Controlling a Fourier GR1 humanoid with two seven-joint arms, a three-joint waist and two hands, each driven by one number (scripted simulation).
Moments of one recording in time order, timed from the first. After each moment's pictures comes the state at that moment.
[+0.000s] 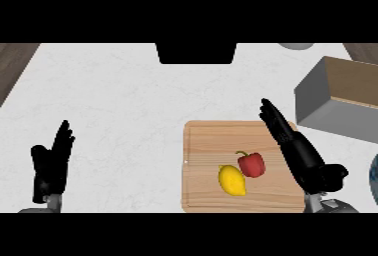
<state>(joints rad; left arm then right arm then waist) 0.01 0.30 -0.06 -1.36 0.11 0.34 0.08 -0.06 -0.24 0.26 -1.72 -0.09 -0.02 0.10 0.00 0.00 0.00</state>
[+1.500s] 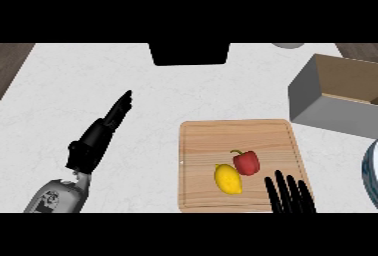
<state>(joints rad) -0.19 0.31 -0.28 -1.54 0.08 0.05 0.06 0.50 -0.26 0.63 -2.07 1.54 -0.20 0.44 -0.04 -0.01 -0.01</state>
